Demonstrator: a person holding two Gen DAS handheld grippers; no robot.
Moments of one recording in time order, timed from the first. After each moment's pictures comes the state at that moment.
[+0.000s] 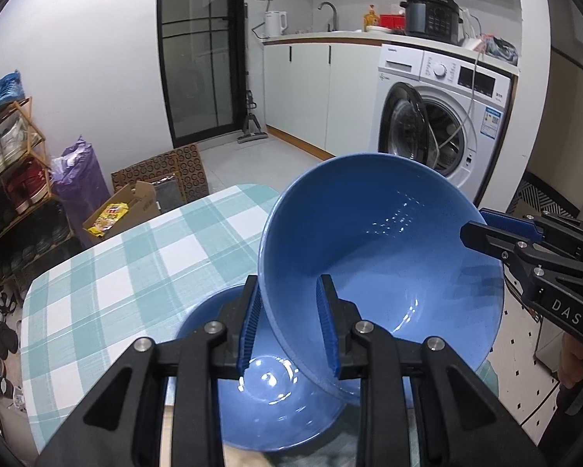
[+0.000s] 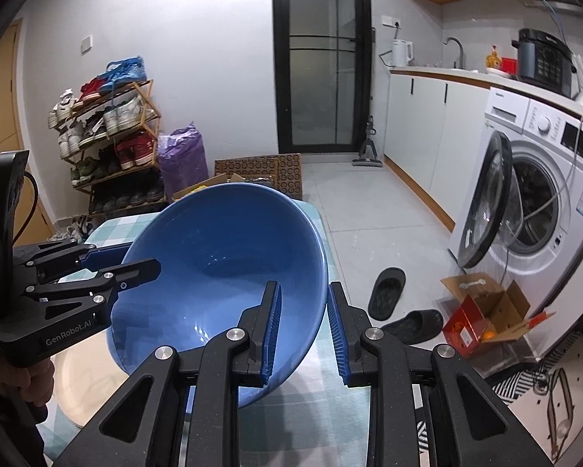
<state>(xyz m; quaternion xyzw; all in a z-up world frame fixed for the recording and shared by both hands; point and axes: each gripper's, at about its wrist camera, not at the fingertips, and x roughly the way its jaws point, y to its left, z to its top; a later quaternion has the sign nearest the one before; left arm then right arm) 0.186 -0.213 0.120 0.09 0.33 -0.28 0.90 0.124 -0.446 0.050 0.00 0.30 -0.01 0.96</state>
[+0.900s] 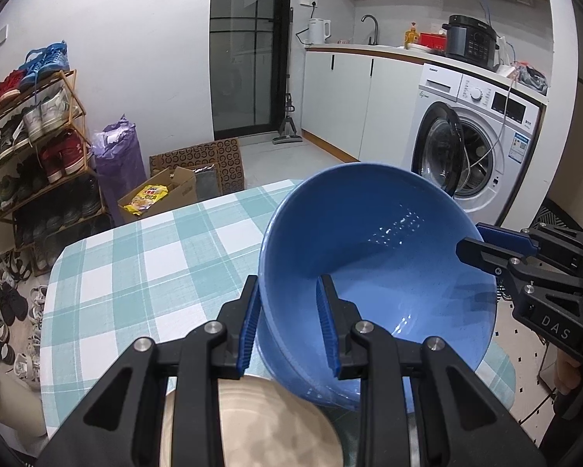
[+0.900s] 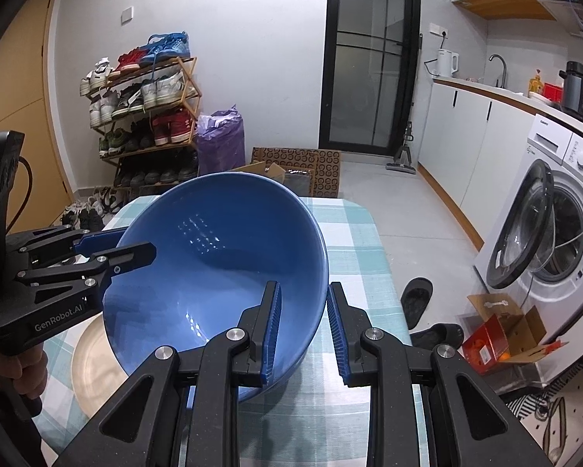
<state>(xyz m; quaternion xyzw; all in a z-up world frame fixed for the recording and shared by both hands) 0.187 -0.133 0.113 0.05 0.33 -0.23 0.92 0.147 -0.351 0.049 -0.04 0.31 0.04 0.95</state>
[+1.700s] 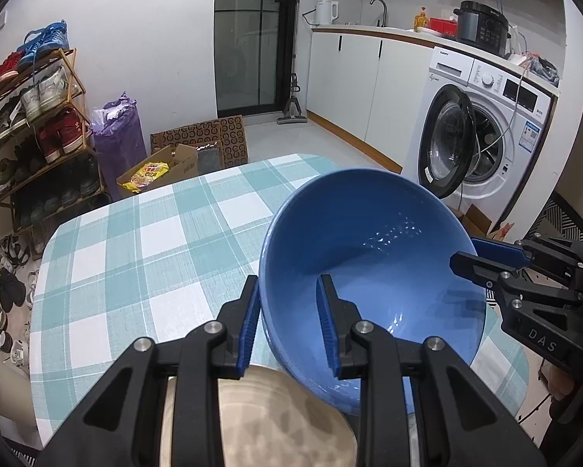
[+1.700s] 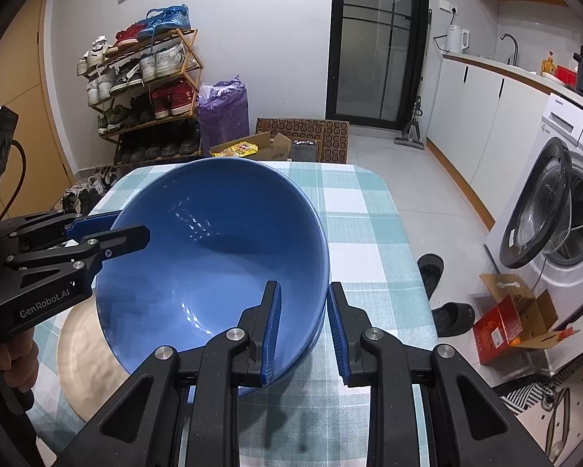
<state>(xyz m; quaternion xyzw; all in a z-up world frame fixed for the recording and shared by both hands) 0.202 -0.133 0.081 0.05 0.36 -0.22 0.90 0.180 -0.348 0.000 -0.04 0.36 0.05 0.93</state>
